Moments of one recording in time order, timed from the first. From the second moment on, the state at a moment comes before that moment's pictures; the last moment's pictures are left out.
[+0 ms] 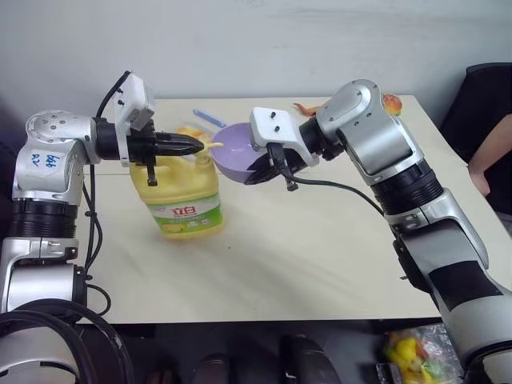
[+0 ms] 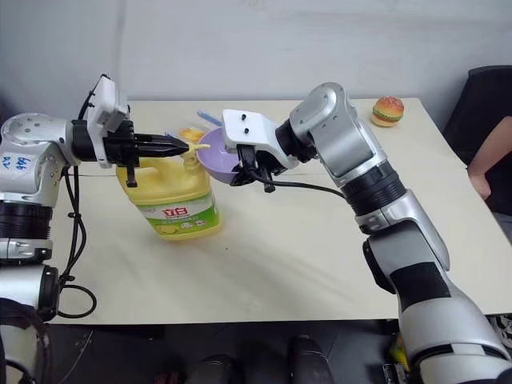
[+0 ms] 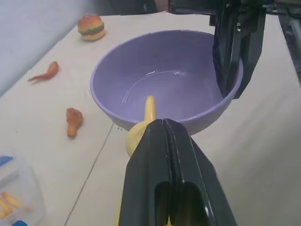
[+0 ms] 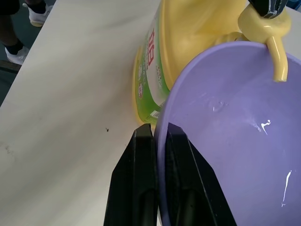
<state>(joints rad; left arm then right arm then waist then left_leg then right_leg) -1.01 0.80 -0.02 0.38 -0.32 0.46 -1.31 -1.30 -0.44 0.43 0.33 0.02 0.43 1.46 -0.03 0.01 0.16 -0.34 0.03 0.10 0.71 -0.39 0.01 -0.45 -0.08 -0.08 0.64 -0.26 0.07</state>
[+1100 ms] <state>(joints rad) -0.86 1.16 0.16 -0.20 -0.76 0.87 -1.49 -0.52 -0.61 0.31 0.09 -0.10 0.27 0.97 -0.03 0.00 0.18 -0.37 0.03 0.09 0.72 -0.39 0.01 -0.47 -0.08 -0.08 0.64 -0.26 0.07</state>
